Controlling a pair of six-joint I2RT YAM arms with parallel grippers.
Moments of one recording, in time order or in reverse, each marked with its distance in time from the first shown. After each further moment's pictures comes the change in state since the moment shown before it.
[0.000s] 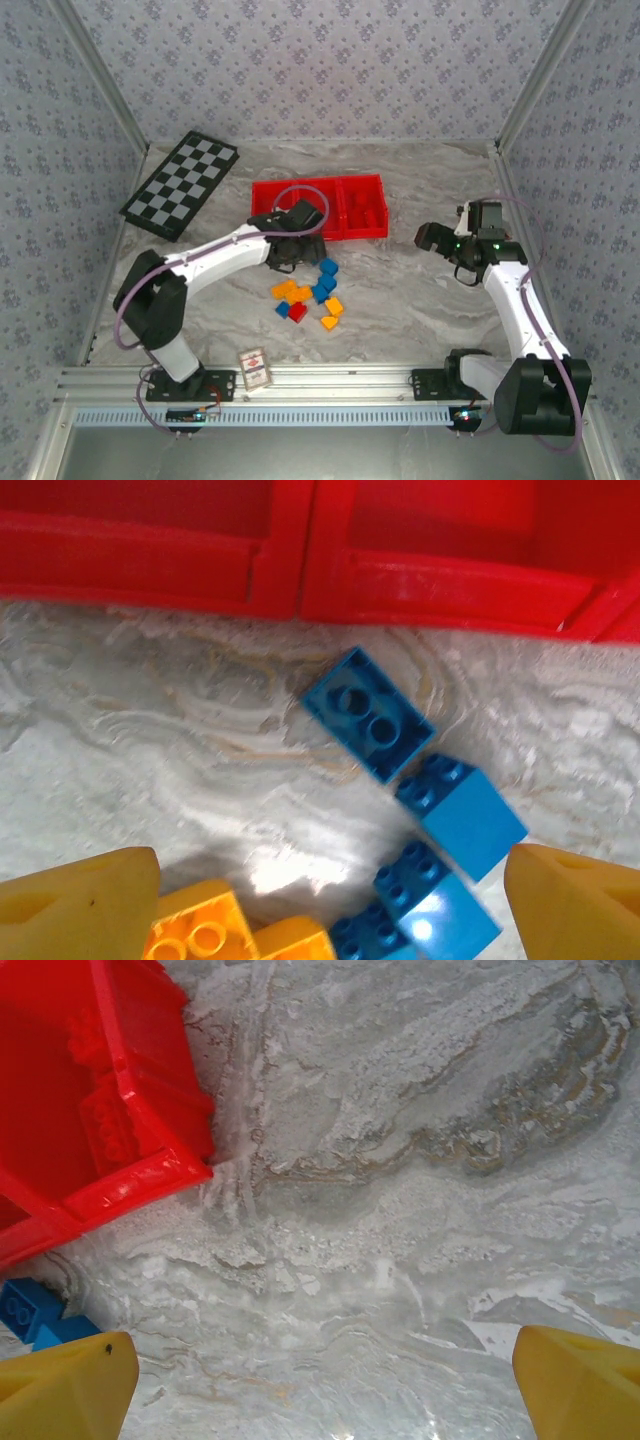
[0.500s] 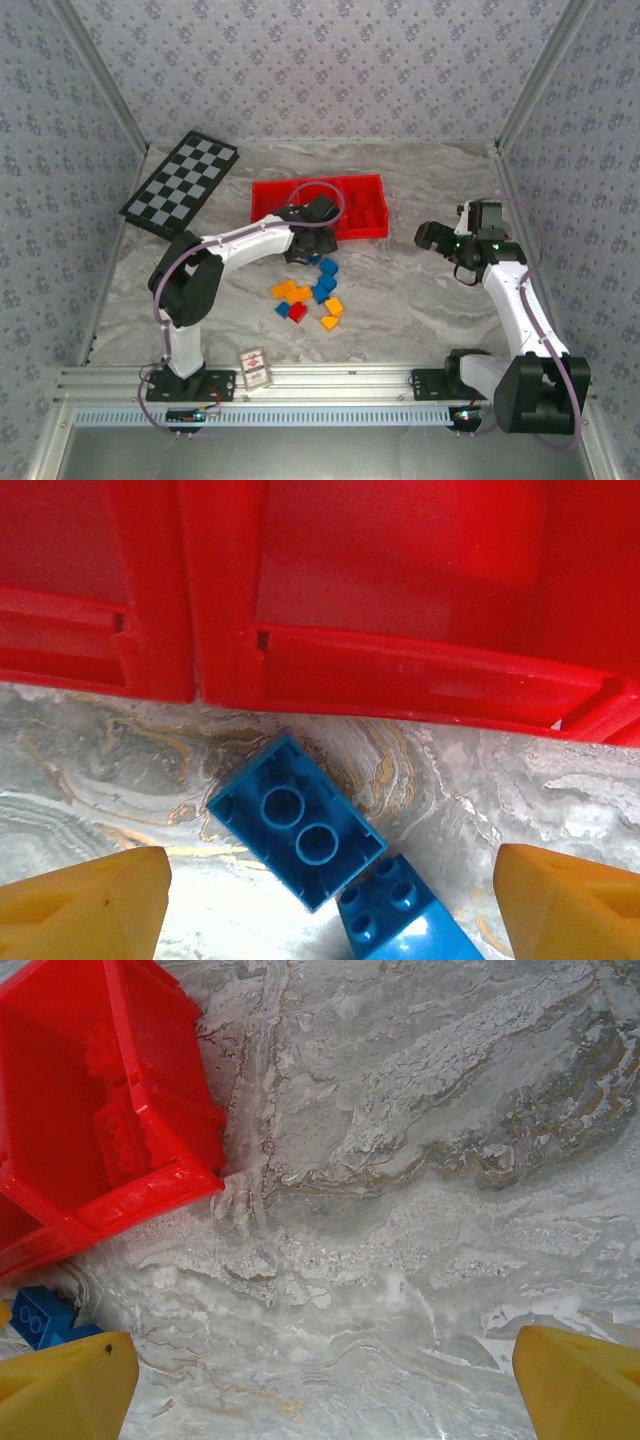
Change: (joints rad) left arm 0.000 0.214 0.144 0.028 -0.014 -0.054; right arm -0.005 0.007 -0.011 0.025 -0.005 0.003
